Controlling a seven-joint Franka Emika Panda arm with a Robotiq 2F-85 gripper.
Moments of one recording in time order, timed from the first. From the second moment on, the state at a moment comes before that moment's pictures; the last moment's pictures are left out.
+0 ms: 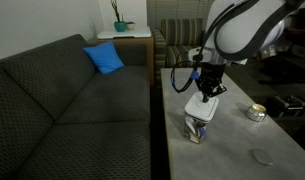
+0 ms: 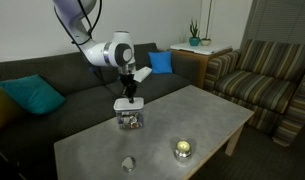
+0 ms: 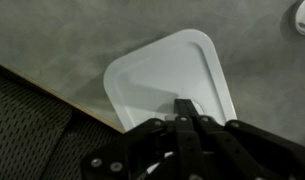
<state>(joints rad) 0.14 1.18 0.16 -1.38 -0.33 2.56 -1.51</state>
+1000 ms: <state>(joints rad) 0.16 1.10 0.15 -1.44 -0.42 2.56 -1.51</state>
